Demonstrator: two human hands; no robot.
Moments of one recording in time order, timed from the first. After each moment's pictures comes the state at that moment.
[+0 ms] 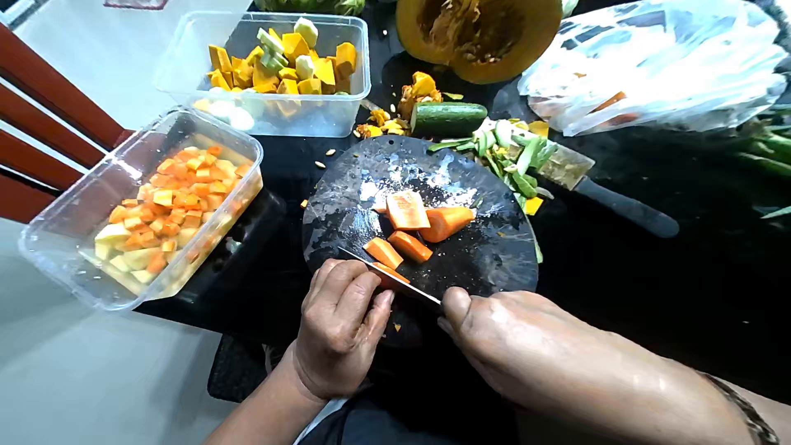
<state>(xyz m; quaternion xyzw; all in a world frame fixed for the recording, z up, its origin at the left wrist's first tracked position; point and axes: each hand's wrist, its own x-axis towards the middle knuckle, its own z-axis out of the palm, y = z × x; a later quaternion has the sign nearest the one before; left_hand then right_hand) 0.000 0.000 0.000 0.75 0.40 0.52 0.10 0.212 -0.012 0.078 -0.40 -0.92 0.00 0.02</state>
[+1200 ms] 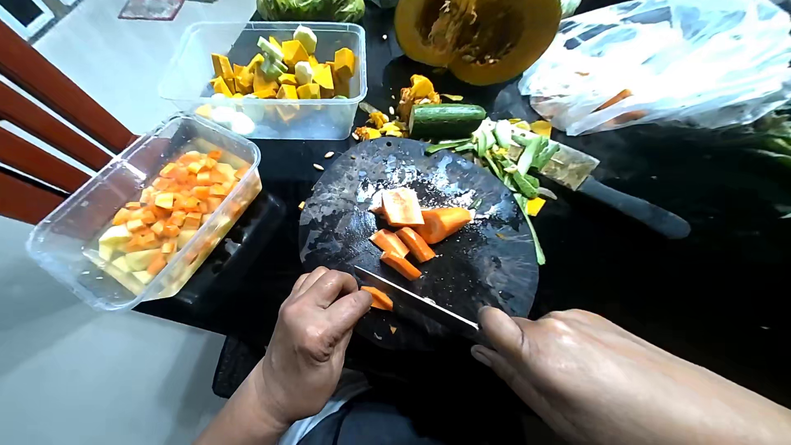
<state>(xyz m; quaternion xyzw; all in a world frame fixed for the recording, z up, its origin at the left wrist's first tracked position) -0.029 -0.007 0.020 0.81 0.38 0.41 0.18 0.247 -0.025 0.086 -0.38 -0.92 0.06 0.05</state>
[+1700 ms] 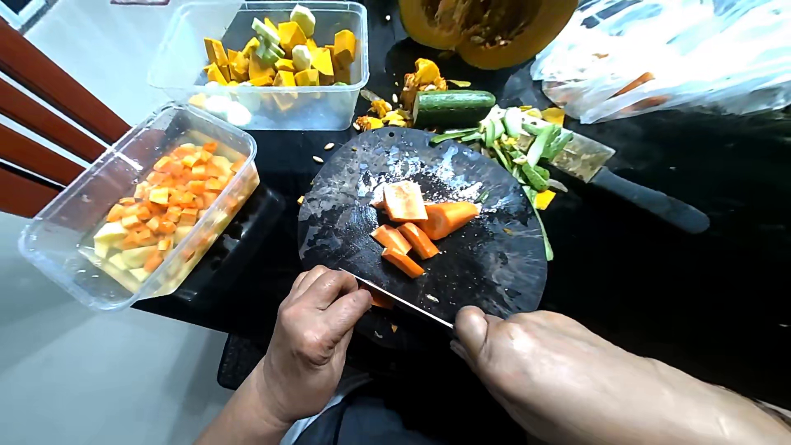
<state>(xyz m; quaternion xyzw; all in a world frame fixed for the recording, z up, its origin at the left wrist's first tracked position) -0.028 -0.008 0.019 0.80 0.38 0.42 0.17 0.224 -0.026 0.081 -0.37 -0.93 0.02 0.01</state>
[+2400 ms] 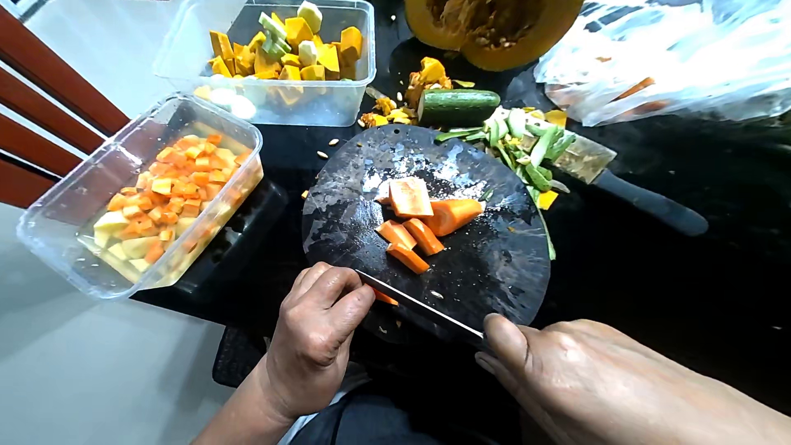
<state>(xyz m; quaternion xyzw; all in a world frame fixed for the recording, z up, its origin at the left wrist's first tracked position) -0.028 -0.012 0.016 0.81 0.39 0.43 0.14 0.239 -0.032 0.096 -0.38 -0.92 0.07 -0.01</state>
